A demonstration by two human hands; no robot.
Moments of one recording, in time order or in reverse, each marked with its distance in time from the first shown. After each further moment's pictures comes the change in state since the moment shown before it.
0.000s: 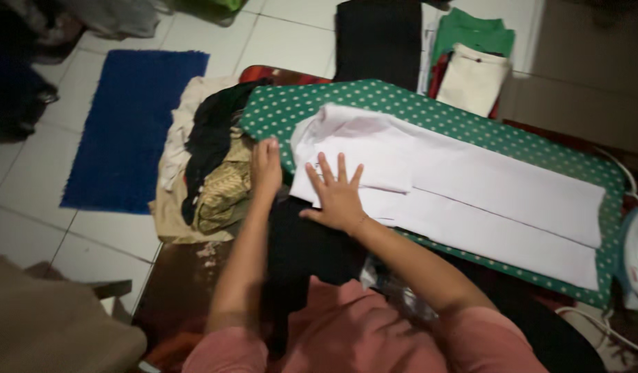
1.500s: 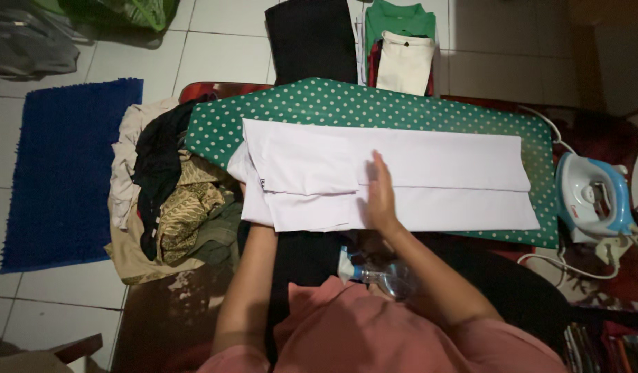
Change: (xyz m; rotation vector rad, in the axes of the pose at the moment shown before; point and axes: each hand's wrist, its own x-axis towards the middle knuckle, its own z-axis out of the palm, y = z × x) left_hand -0.047 0.109 0.047 -1.554 -0.267 -0.546; right_hand -0.105 0.128 0.030 0.879 0.701 0.162
